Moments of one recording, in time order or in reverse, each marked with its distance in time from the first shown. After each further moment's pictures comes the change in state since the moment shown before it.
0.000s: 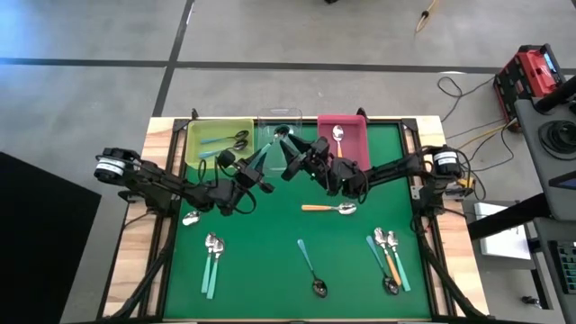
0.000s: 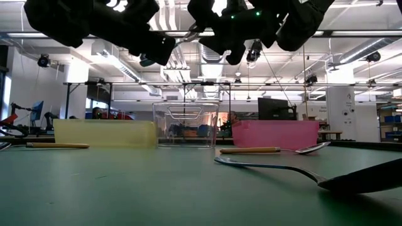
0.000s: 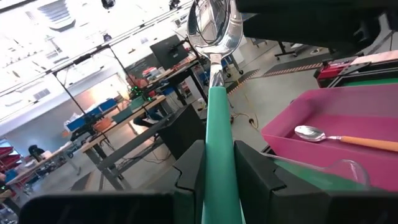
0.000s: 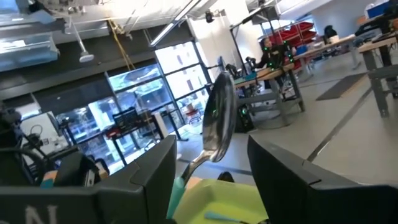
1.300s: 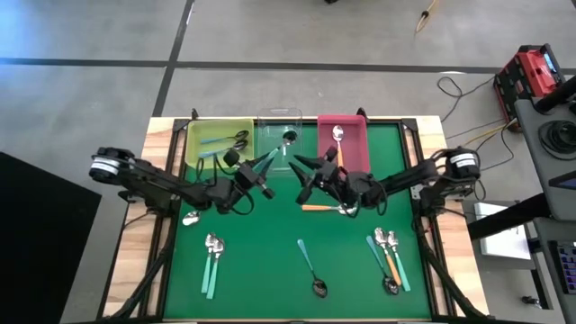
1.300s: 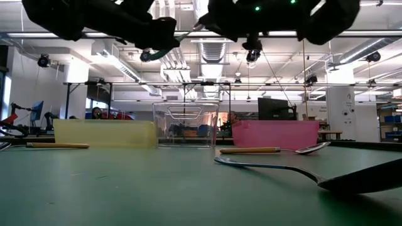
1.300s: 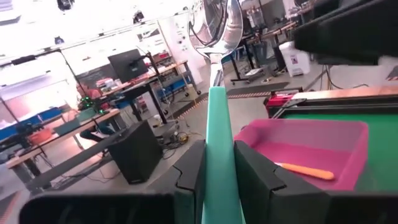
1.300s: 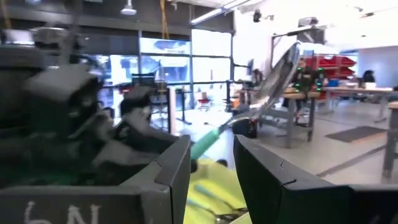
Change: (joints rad) left arm 0.000 -0.051 0.015 -0.085 0.188 -0.157; right arm 0.115 -0.134 -0.174 -0.004 -0.062 -0.343
